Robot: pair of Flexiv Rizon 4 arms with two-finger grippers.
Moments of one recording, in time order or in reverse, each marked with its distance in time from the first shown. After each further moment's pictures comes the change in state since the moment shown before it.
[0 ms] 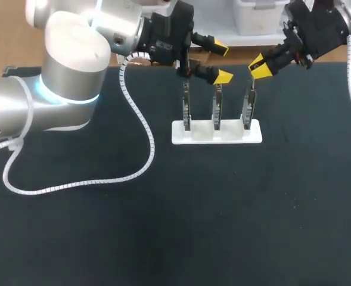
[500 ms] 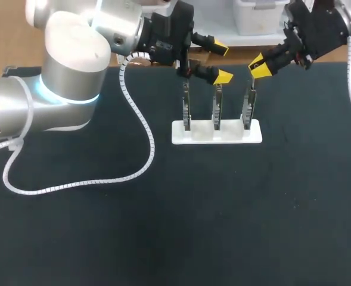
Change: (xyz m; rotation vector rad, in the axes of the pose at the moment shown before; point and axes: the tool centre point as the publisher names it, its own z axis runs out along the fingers) left arm 0.000 0.000 0.000 0.000 0.000 0.000; right arm 0.003 -0.005 0.000 0.022 -0.003 0.005
